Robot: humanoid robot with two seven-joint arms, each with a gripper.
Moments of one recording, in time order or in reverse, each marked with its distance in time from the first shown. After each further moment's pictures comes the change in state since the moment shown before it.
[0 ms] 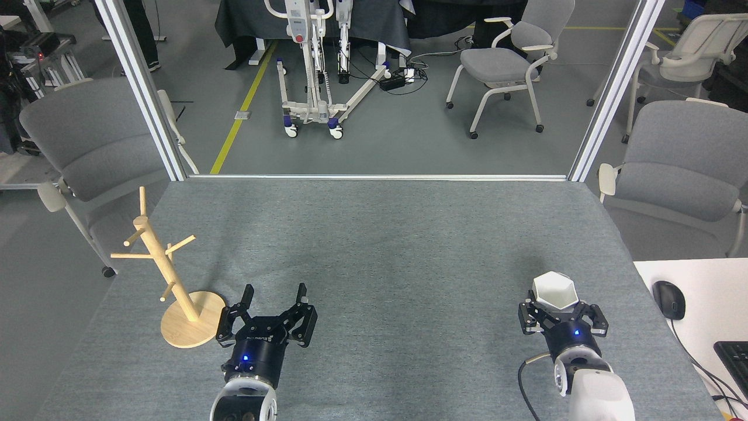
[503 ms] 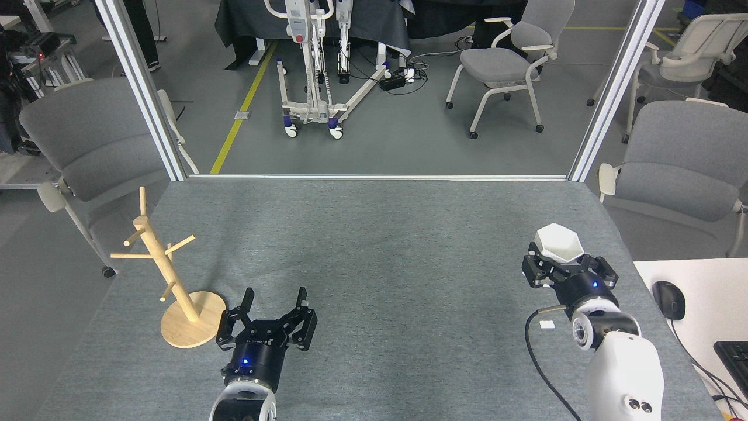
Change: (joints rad) left arm 0.010 0.002 0.000 -0.002 0.000 -0.006 -0.001; right arm -0.024 -0.002 -0.023 -0.387 -0.222 -0.187 0.362
